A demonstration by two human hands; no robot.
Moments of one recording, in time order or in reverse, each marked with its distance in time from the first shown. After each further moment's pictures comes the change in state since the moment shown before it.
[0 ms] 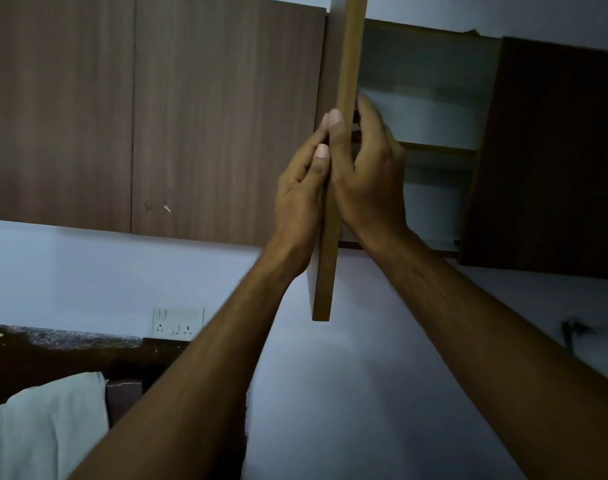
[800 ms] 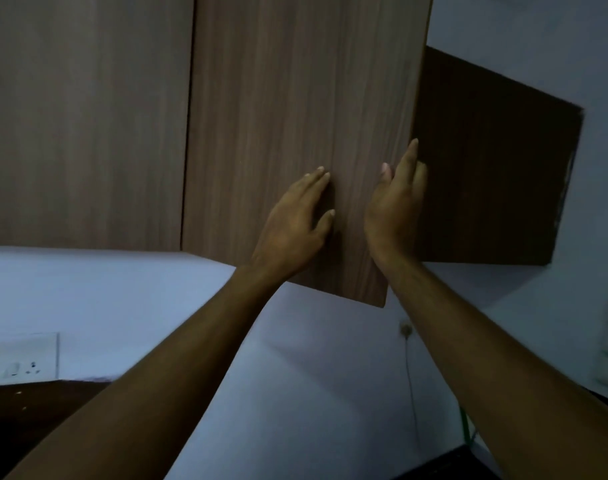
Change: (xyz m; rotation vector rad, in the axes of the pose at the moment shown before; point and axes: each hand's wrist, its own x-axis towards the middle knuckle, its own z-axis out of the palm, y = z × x) left_hand 0.029 -0.171 0.138 0.722 -0.335 0.223; right_hand -0.005 0.216 -0.125 -0.700 0.196 0.167
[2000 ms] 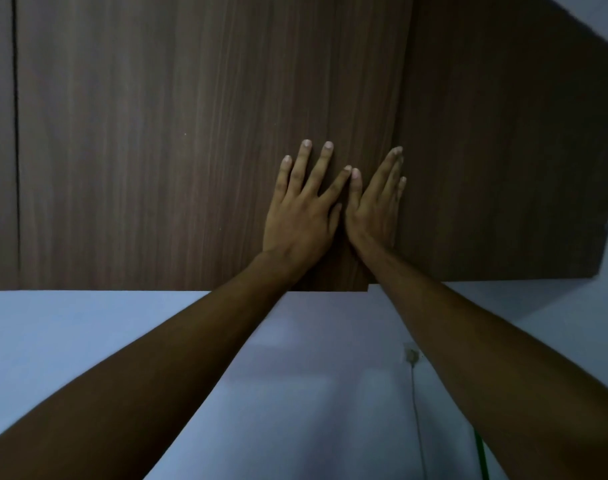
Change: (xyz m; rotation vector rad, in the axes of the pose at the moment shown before) left_hand 0.118 -0.152 0.216 0.610 0.081 0.193; right_hand 0.024 0.197 0.258 -0.098 -0.219 -0.008
